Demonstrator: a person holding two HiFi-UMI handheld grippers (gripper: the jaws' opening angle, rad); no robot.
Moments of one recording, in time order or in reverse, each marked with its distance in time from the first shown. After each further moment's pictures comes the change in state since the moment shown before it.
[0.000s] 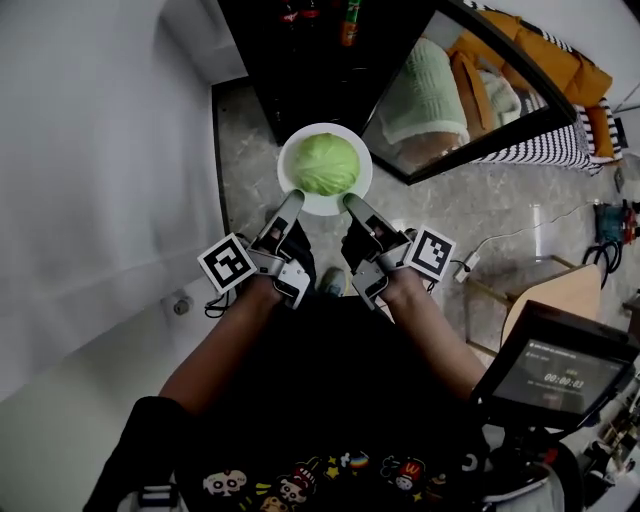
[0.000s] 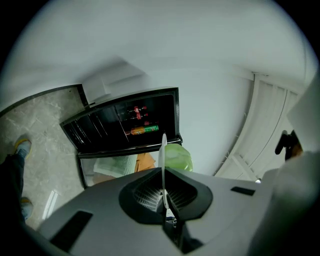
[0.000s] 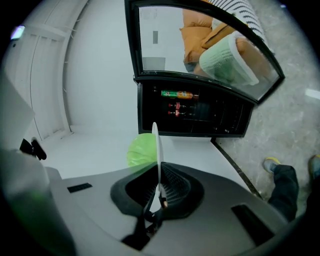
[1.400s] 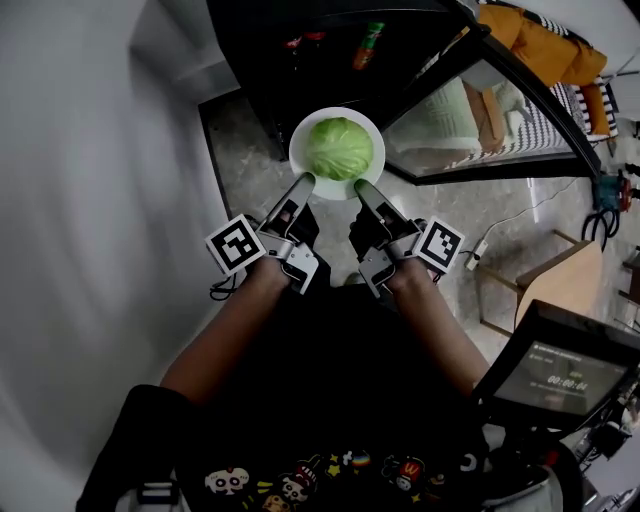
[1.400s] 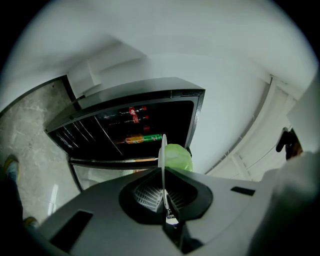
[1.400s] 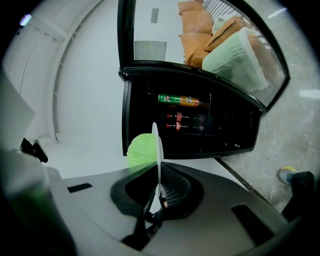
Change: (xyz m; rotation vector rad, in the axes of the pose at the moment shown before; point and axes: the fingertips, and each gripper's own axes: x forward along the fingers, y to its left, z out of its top) left arm 0.002 0.000 0.001 0.024 0.017 0.027; right arm -0.002 -0.001 0.000 0.029 -0.035 0.004
